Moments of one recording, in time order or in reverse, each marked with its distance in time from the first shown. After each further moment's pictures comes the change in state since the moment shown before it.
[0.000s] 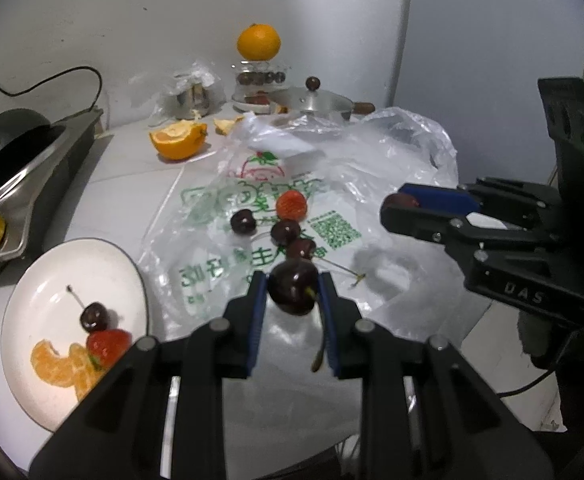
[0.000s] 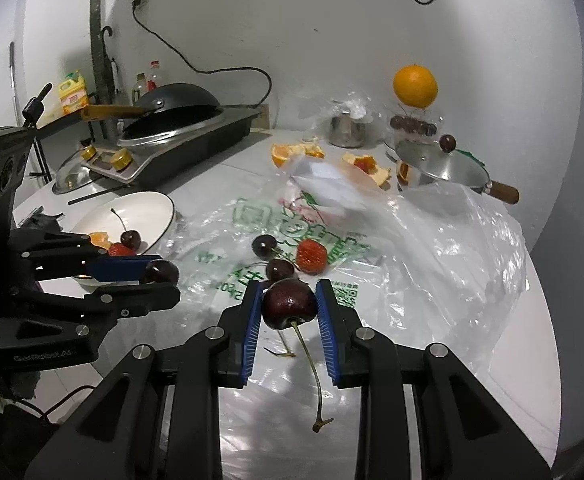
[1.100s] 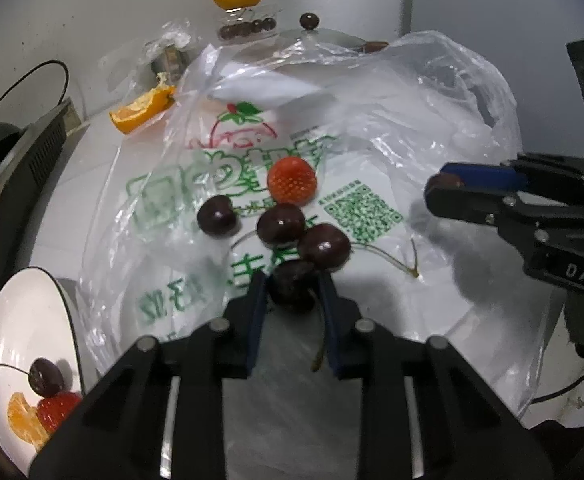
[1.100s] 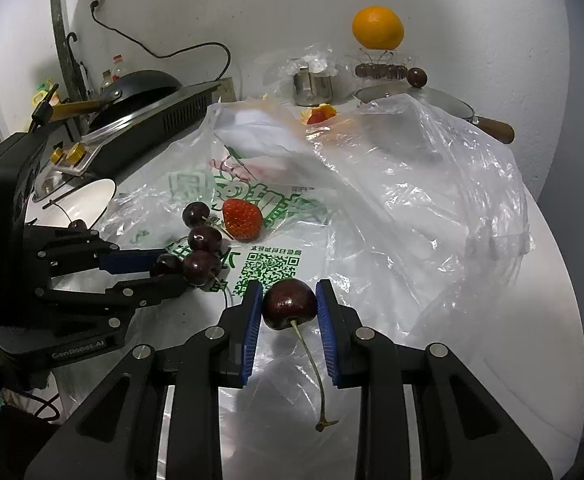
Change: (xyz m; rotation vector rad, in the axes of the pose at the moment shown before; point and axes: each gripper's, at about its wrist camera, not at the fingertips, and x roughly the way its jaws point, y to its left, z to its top) left arm 0.104 -0.017 0.012 0.100 0.153 0.078; right arm 0.043 -0.070 -0.026 0.120 0.089 0.011
